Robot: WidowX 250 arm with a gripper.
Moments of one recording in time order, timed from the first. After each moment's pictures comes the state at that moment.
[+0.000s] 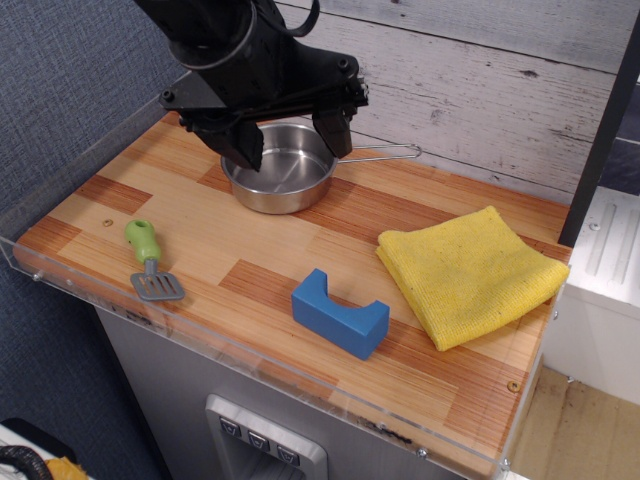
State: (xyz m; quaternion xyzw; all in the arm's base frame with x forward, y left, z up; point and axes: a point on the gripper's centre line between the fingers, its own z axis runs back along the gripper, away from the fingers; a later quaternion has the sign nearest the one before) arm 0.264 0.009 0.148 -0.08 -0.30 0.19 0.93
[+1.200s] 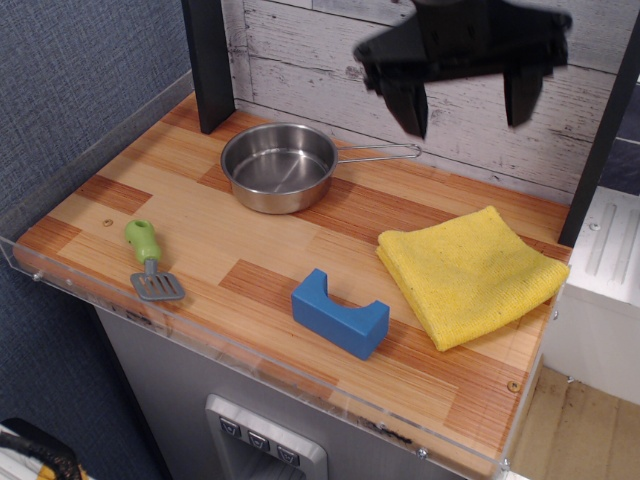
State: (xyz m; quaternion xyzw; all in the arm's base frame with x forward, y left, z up) arm 0.324 -0.077 0.148 -0.08 -0.24 0.16 0.95
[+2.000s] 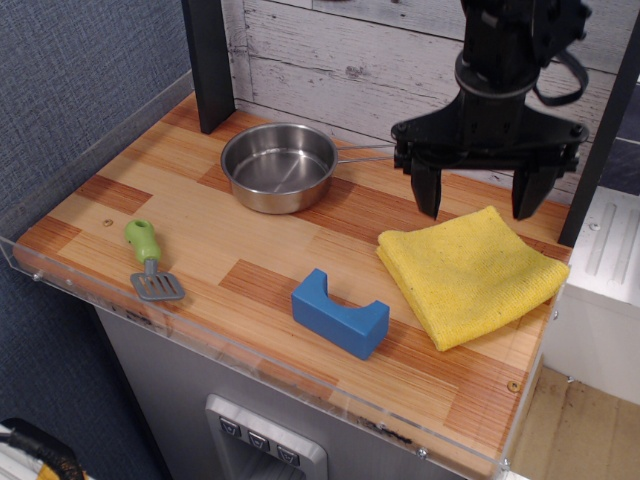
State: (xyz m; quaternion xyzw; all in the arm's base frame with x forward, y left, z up) arm 0.327 -0.091 0.090 -0.02 -0.15 0.18 0.97
